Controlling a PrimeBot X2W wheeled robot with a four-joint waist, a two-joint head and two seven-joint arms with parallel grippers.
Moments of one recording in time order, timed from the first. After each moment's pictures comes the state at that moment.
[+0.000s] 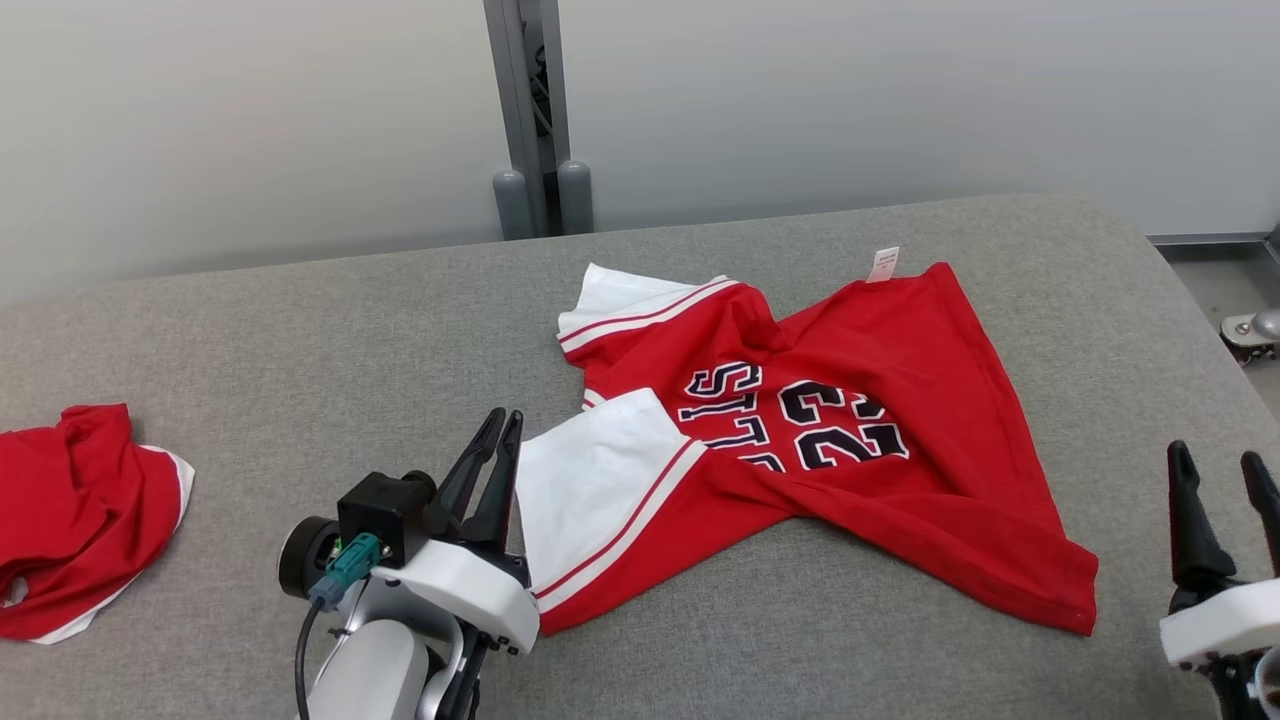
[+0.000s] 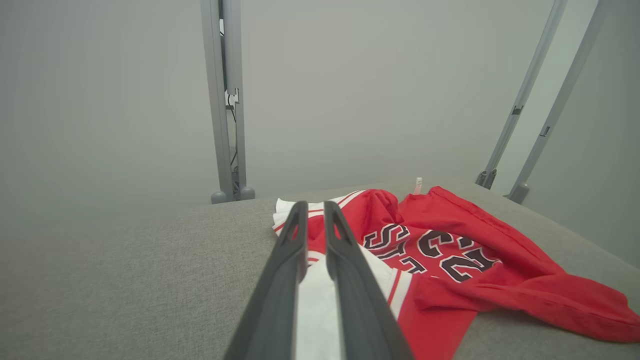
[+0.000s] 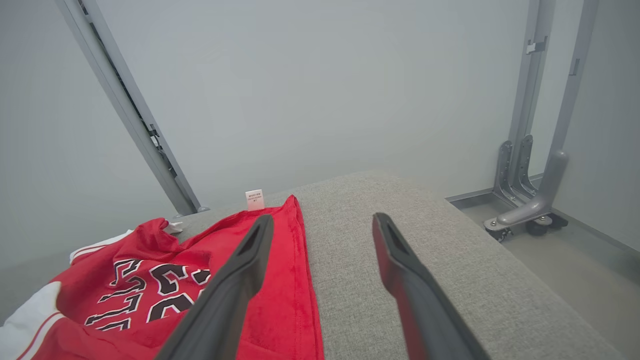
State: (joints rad) left arm -0.29 0.05 -0.33 0.45 -0.31 -0.04 -0.26; right arm -0.15 -0.30 0.01 0.43 0.54 0.13 -0.26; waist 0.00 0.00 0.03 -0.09
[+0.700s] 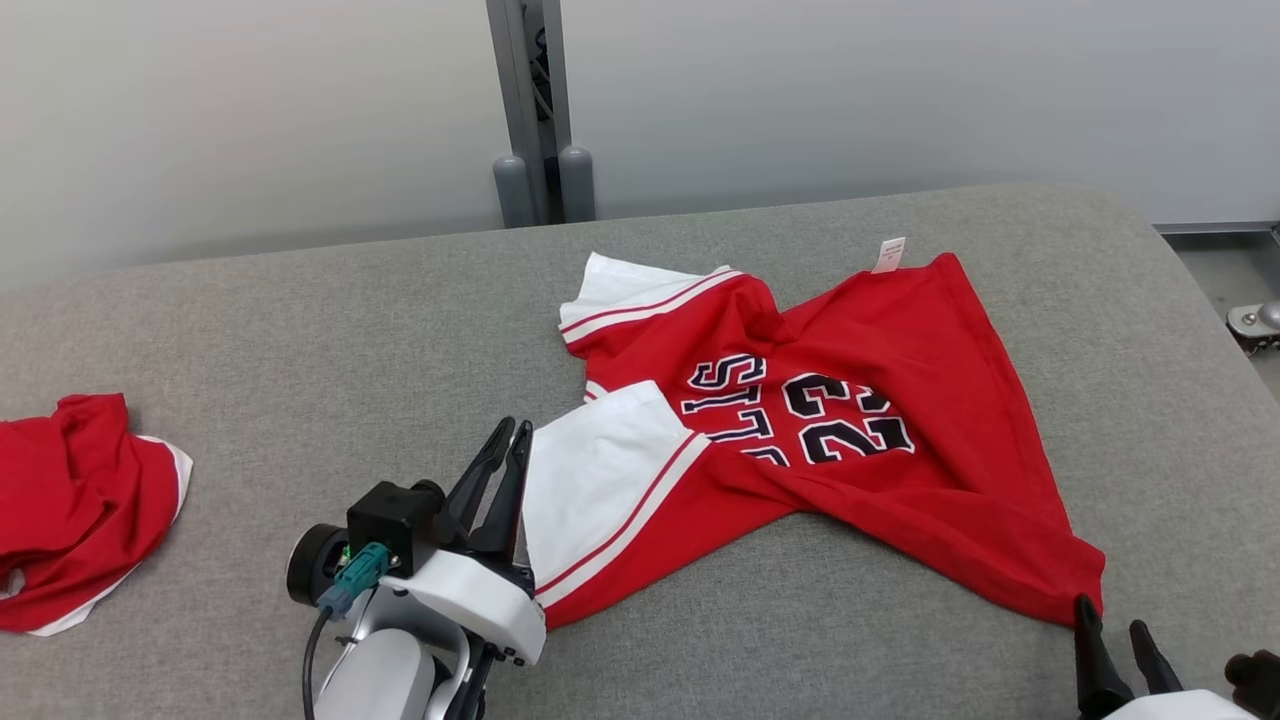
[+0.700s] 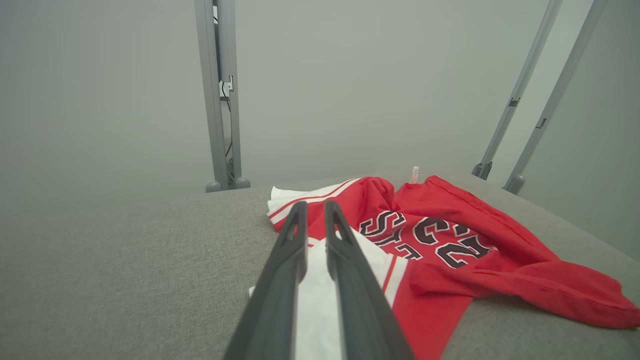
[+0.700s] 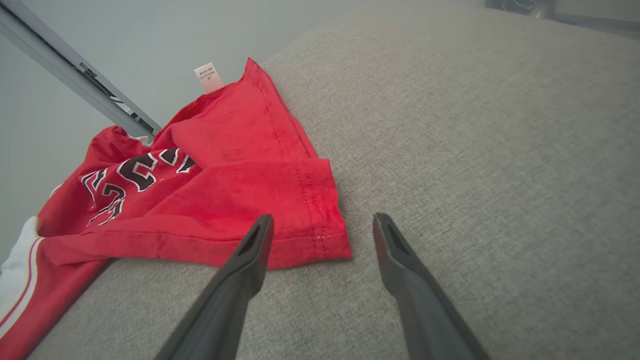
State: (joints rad) left arm -0.27 0.05 -0.34 0.44 -0.31 -0.04 -0.26; right arm -0.06 -0.13 0.03 0.63 0.68 0.13 -0.26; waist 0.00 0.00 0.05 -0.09
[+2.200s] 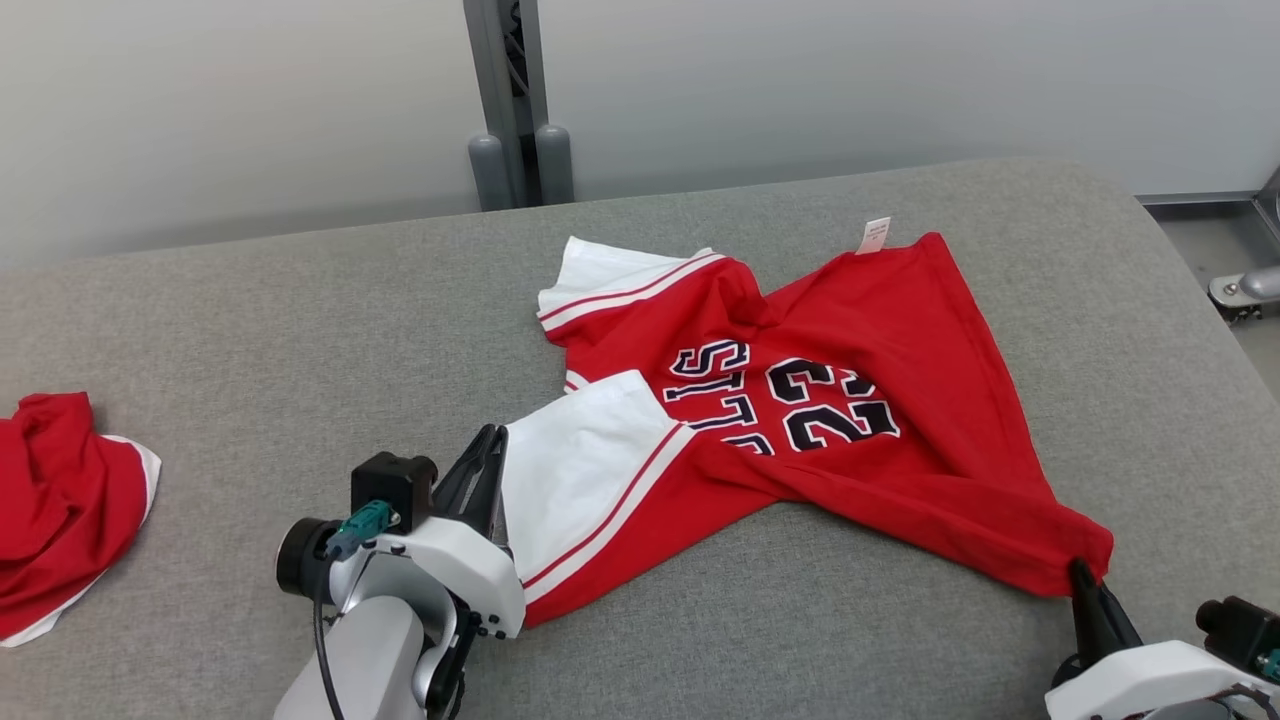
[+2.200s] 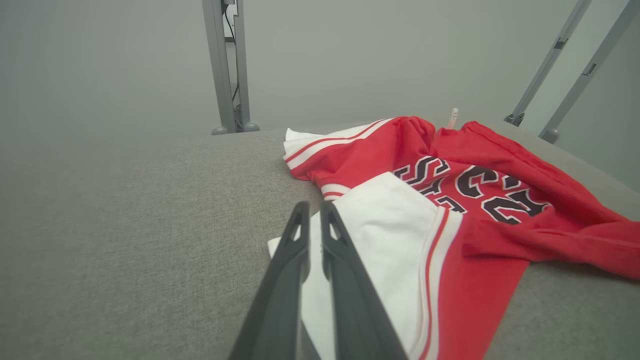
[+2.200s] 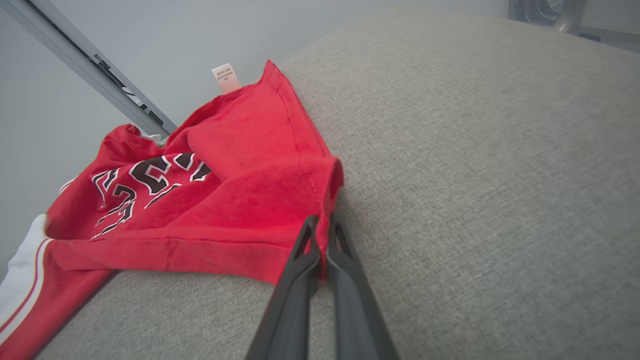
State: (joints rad) left arm -0.40 0.05 -0.38 0.72 -0.36 -0.03 -0.26; right arm -0.14 -0.15 0.11 0.66 0.71 0.13 -0.26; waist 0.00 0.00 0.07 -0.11
